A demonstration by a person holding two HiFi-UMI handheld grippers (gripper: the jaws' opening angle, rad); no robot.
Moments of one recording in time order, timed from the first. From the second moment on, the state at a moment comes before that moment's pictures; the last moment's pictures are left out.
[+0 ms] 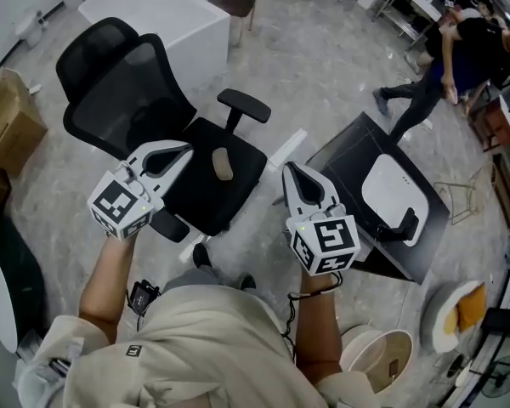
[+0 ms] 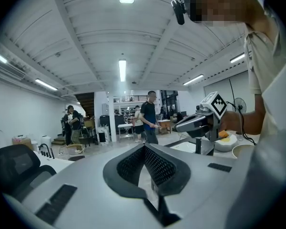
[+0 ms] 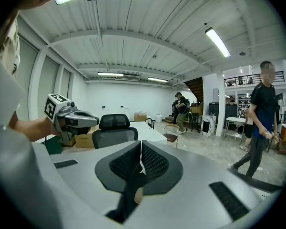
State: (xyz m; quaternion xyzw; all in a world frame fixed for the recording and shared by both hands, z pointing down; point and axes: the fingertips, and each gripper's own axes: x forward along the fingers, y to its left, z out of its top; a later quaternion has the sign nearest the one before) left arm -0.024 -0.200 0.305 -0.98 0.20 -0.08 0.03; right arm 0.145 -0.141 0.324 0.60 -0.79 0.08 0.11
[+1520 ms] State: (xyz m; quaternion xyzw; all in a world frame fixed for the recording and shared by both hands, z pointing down) left arm -0.033 -0.315 0.349 -0.95 0.28 -0.11 -0.02; right arm 0.140 -0.282 0.348 0.52 -0.84 0.08 0.13
